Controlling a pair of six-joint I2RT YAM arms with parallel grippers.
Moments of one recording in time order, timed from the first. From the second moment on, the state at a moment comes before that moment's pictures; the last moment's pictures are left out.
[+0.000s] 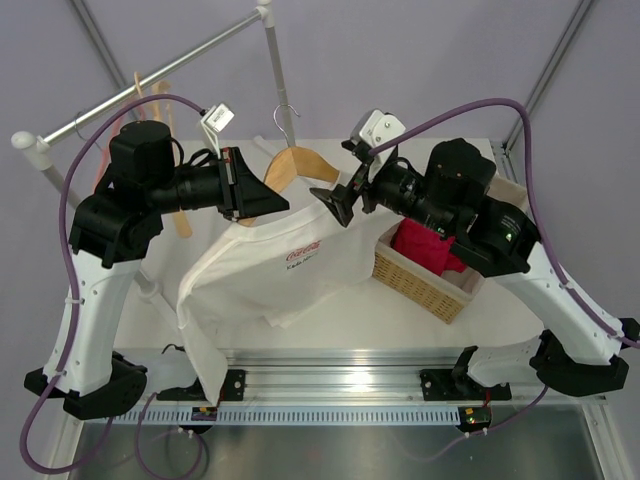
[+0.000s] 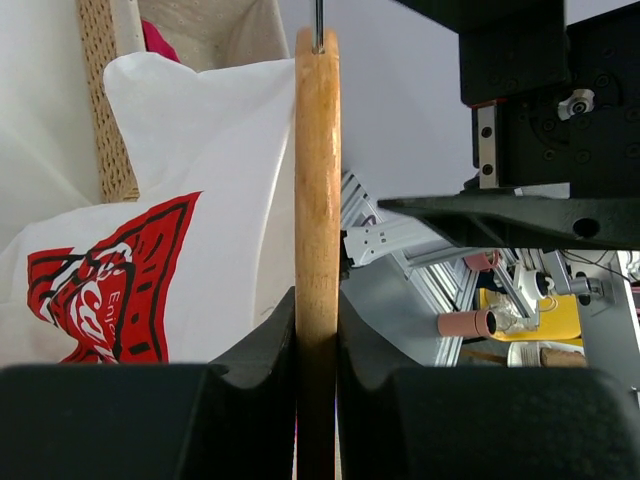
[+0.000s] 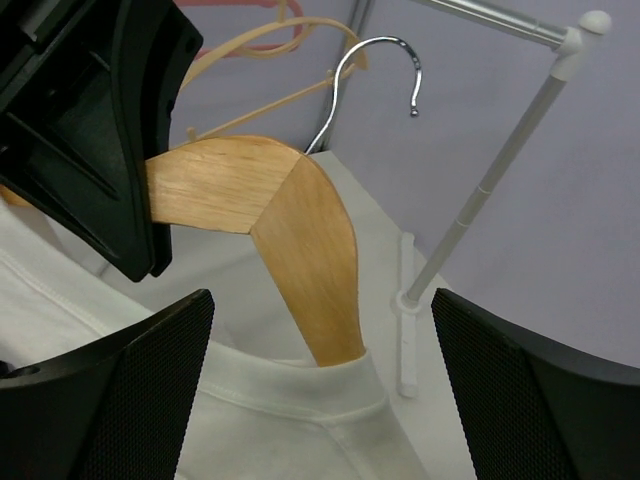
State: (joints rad) left arm -0.43 1.23 1.89 -0.98 0.74 -0.58; right arm 0.97 1.30 1.82 -0.51 0.02 -0.27
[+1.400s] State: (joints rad) left arm -0.49 1.28 1.92 -1.05 0.86 -0.58; right arm 0.97 1.40 1.82 -0.57 -0.06 -0.39
